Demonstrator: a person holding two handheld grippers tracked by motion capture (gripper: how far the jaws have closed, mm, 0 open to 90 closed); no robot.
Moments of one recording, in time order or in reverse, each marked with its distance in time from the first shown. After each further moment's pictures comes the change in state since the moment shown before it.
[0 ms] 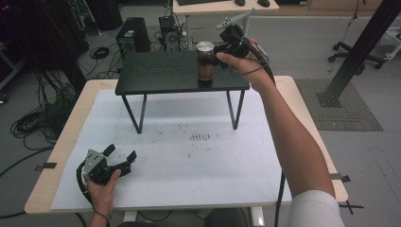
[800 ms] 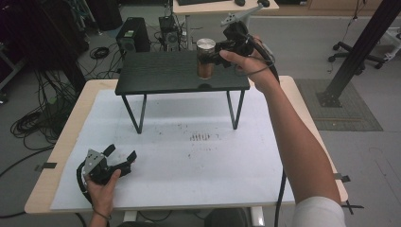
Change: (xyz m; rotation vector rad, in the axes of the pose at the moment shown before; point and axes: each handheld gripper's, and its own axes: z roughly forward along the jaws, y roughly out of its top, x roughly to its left) left arm 0.000 0.000 0.000 0.000 -0.003 0.002; right arm 0.013 0.008 -0.019 -0.043 0.045 -0.017
